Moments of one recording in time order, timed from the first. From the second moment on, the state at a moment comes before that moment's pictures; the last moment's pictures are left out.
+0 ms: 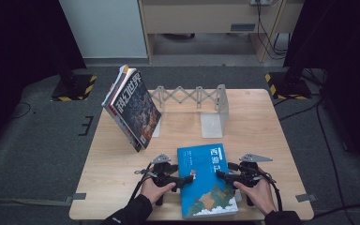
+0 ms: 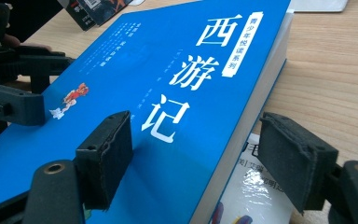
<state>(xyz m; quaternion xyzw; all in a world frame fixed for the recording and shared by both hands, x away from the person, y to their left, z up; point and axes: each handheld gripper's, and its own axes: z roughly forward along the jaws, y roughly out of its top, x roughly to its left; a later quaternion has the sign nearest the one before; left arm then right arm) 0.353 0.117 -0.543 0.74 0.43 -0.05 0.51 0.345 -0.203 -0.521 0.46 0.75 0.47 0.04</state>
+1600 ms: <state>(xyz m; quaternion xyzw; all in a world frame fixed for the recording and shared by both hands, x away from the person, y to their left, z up) 0.358 0.112 -0.531 0.74 0.44 -0.08 0.51 0.350 -0.200 -0.522 0.46 0.74 0.49 0.04</state>
